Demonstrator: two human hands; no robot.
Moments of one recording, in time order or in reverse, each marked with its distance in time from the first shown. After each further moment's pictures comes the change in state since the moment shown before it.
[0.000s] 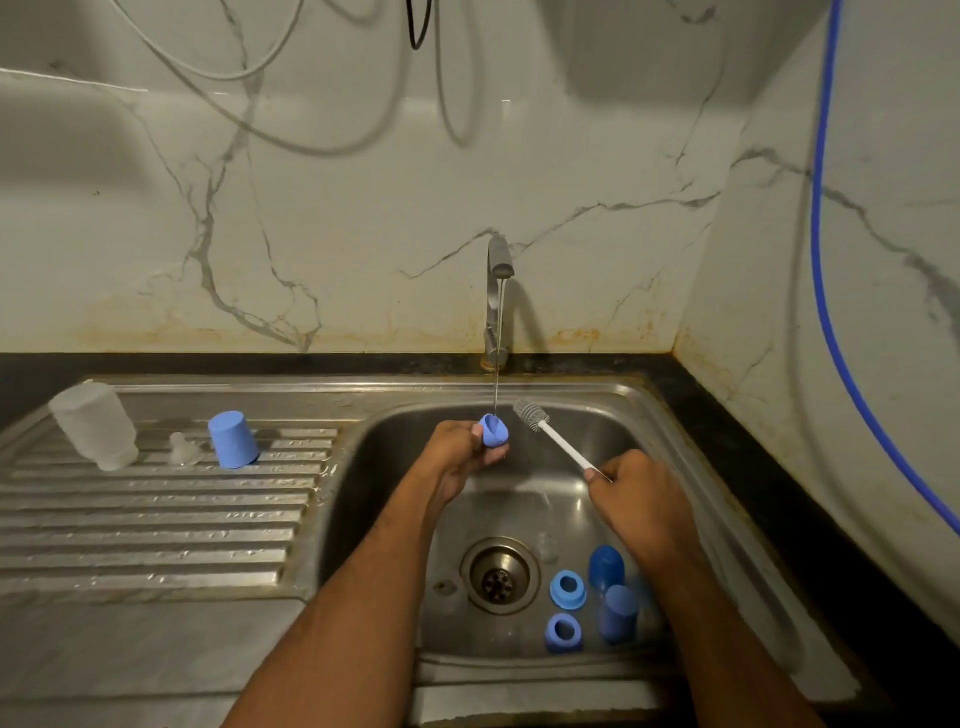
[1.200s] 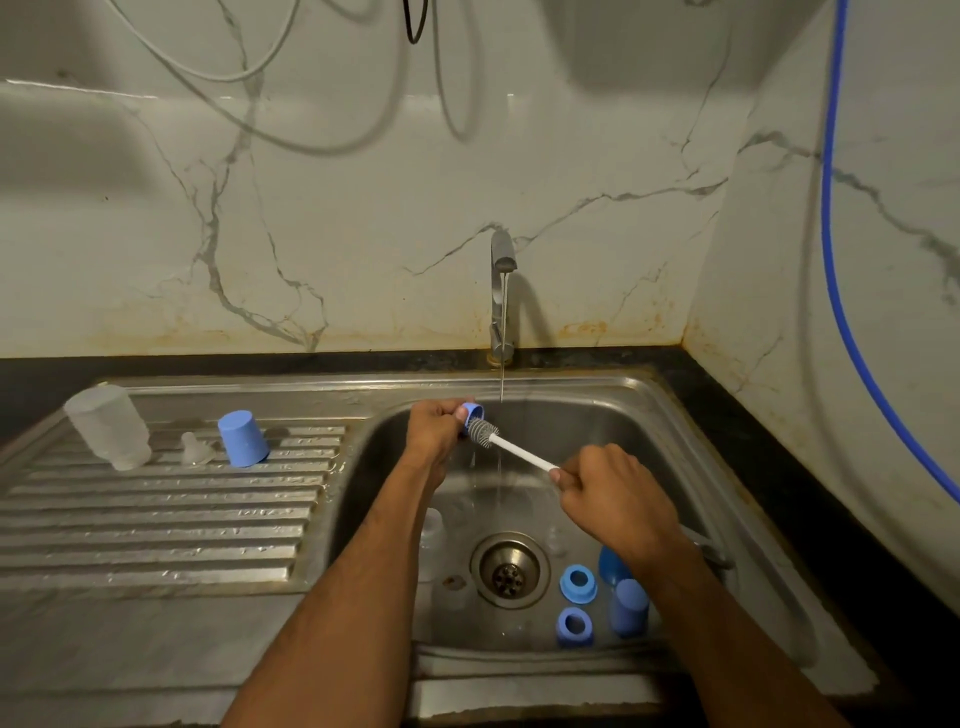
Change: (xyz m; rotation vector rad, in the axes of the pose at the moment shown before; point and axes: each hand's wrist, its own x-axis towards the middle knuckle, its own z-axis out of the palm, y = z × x) left_hand 0.019 0.005 -0.025 0.137 0.203 0.202; right_hand -0.007 -0.018 0.003 -0.047 -0.085 -0.318
